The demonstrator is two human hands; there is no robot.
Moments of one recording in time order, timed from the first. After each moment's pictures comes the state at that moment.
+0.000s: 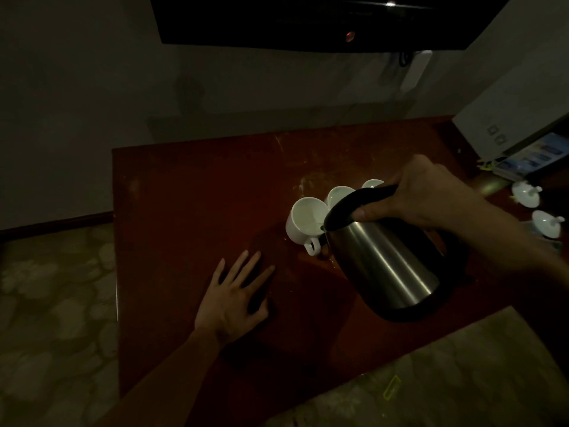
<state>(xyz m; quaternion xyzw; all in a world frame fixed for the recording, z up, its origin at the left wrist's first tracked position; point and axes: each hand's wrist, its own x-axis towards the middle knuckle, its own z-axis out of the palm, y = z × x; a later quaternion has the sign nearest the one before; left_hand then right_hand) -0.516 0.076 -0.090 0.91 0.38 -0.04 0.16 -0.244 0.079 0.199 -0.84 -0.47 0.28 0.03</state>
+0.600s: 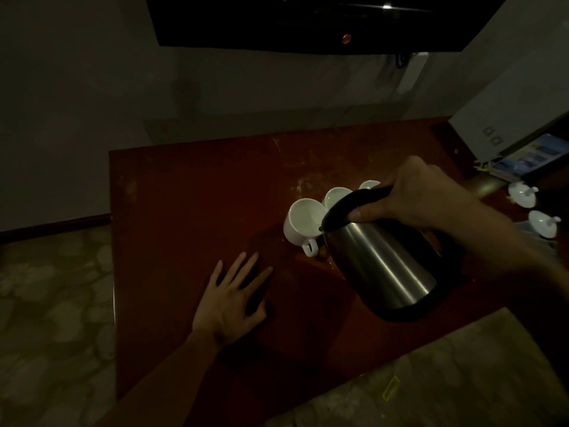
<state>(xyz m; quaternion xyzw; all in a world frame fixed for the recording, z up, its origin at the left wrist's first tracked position) -0.516 0.076 -0.090 0.91 0.38 -0.03 0.15 -0.244 0.080 0.198 -0.84 -0.48 0.27 0.02</state>
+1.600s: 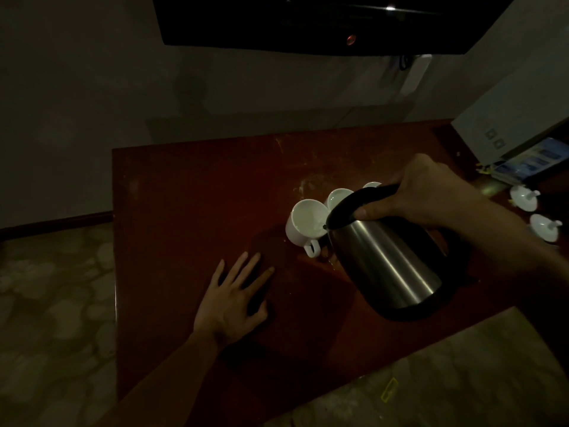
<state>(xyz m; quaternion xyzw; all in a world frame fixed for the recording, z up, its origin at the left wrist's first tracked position) -0.516 0.075 -0.092 0.91 0.38 0.00 0.13 -0.236 0.086 0.196 -0.84 -0.48 0.27 0.01</state>
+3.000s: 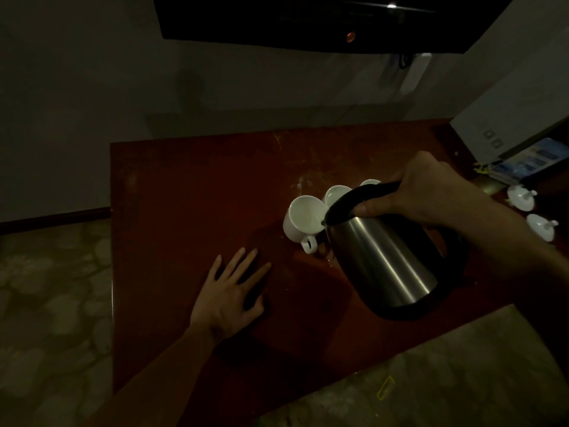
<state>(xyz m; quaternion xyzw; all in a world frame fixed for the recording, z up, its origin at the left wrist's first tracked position) -0.517 0.074 -0.092 0.91 0.38 -0.01 0.14 -0.241 0.077 0.204 -0.84 -0.47 0.27 0.02</state>
